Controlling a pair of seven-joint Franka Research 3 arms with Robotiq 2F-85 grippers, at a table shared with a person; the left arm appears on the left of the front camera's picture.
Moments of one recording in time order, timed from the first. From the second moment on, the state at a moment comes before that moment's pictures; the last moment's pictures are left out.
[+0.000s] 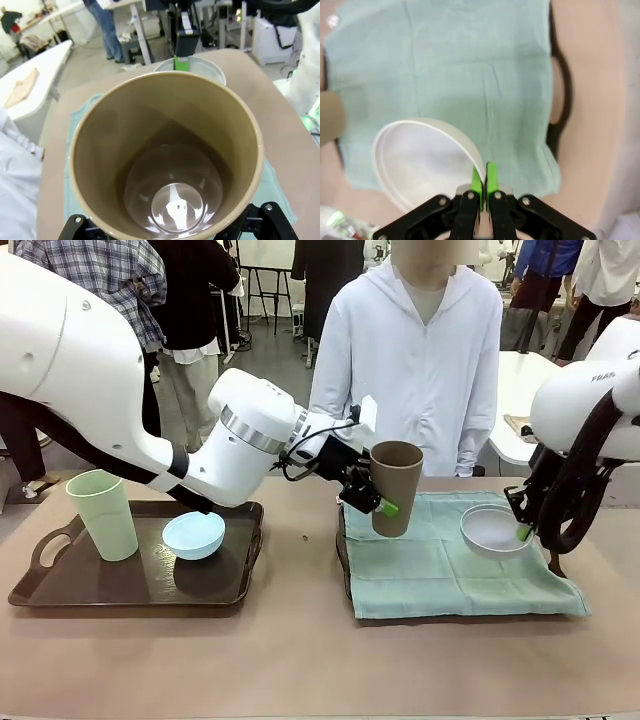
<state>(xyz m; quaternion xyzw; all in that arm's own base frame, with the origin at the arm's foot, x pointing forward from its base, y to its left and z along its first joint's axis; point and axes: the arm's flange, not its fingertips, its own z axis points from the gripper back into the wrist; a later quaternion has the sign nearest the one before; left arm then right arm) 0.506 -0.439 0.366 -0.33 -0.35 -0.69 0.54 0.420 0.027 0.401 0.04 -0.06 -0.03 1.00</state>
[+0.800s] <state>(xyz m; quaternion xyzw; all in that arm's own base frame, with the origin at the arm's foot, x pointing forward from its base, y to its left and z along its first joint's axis) 0.509 -0.442 0.345 -0.34 -0.34 -0.69 0.54 0.427 0.026 0.380 0.06 -0.03 -0.02 1.00</state>
